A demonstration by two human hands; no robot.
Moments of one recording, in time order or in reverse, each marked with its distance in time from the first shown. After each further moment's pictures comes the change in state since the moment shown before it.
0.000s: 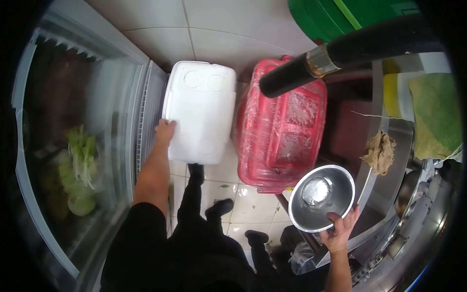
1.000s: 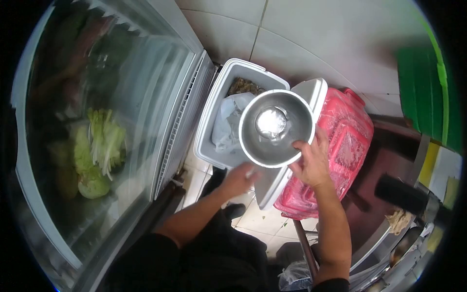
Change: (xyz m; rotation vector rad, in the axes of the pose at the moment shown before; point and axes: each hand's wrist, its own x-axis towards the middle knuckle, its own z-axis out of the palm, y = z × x) left_hand -0.180 0.028 0.024 -0.336 -0.476 0.602; right_hand 0.296 -0.136 0.159 0.348 0.021 -0.499
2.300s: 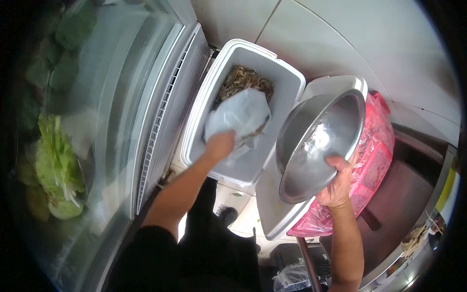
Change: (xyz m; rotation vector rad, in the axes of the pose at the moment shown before) left_hand 0.128 -0.175 -0.035 0.619 0.107 -0.015; right_hand -0.021 0.045 0.049 0.227 0.030 0.026
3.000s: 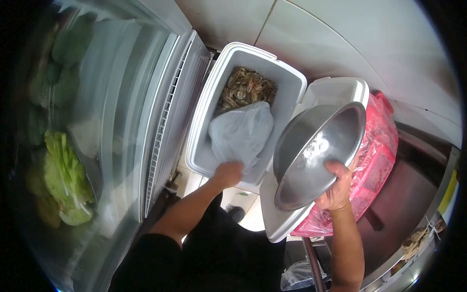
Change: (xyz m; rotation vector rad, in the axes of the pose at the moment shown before) left_hand -0.062 0.028 0.008 -0.004 -0.581 -0.034; right_hand -0.007 0.006 0.004 0.143 -0.069 0.140
